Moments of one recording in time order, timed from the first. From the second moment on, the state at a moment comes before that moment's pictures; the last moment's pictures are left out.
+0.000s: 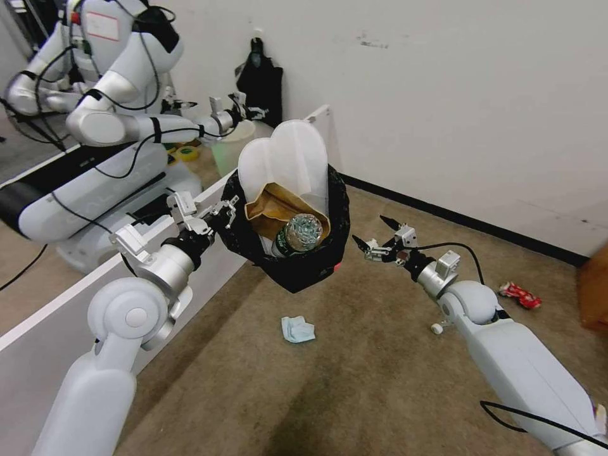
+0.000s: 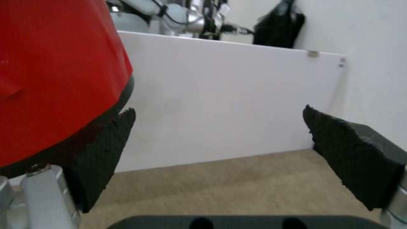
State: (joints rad) left arm 0.99 -1.13 -0.47 -2.13 -1.21 0.42 -0.20; right arm -0.80 0.98 0.19 1.46 0.48 0.13 -0.40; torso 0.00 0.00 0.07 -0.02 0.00
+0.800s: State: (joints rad) left arm 1.00 -1.13 -0.46 -2.13 -1.19 0.41 -0.20; right arm -0.78 0.98 0.10 1.39 0.47 0.05 -0.37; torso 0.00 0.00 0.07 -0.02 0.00
